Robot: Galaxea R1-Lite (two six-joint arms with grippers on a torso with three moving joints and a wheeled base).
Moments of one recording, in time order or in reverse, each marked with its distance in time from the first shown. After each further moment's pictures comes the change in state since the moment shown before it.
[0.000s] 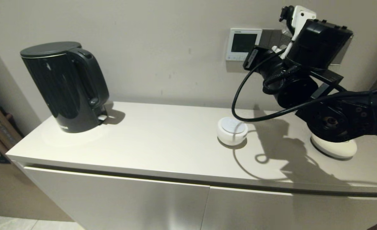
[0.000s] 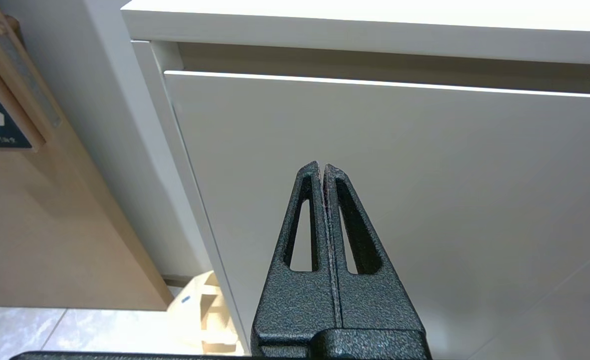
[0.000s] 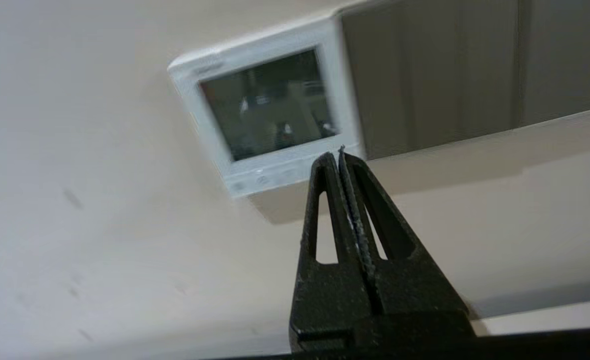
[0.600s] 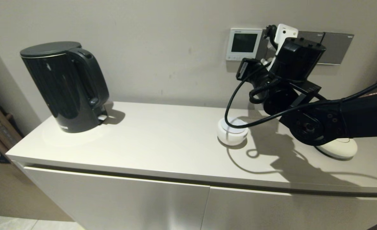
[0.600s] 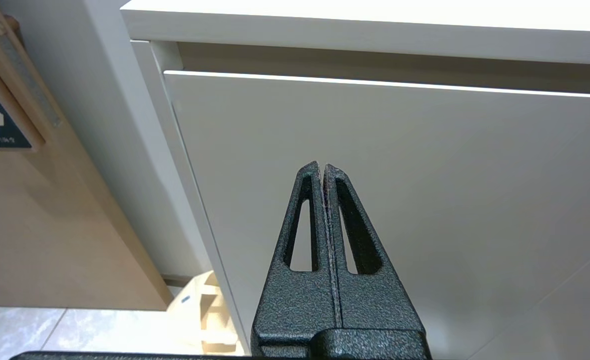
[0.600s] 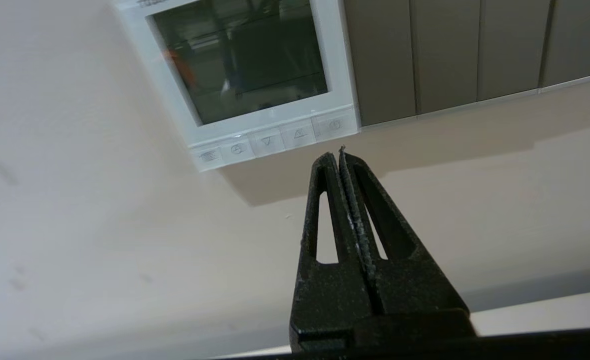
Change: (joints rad) left arm 0.000 0.000 0.000 0.000 0.000 0.000; right arm -0.018 0.070 0.001 -0.034 -0.007 -0.007
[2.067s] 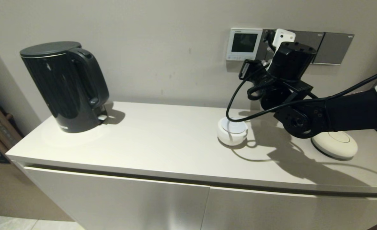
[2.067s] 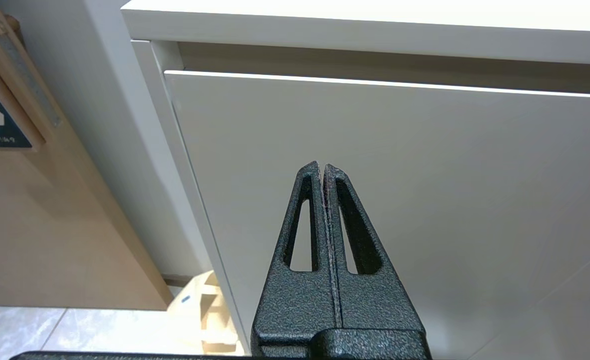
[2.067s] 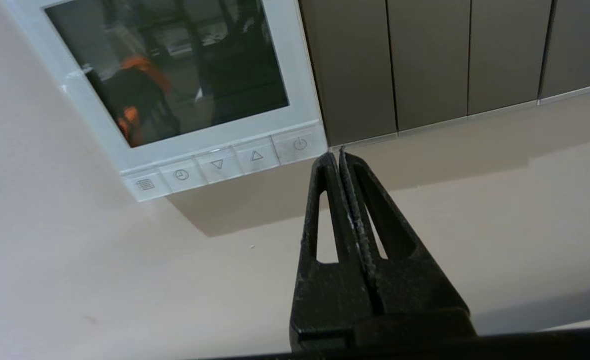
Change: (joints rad) left arm 0.000 0.000 0.000 0.000 0.000 0.000; right arm -0.069 0.074 -0.068 -0.011 0.013 -0.011
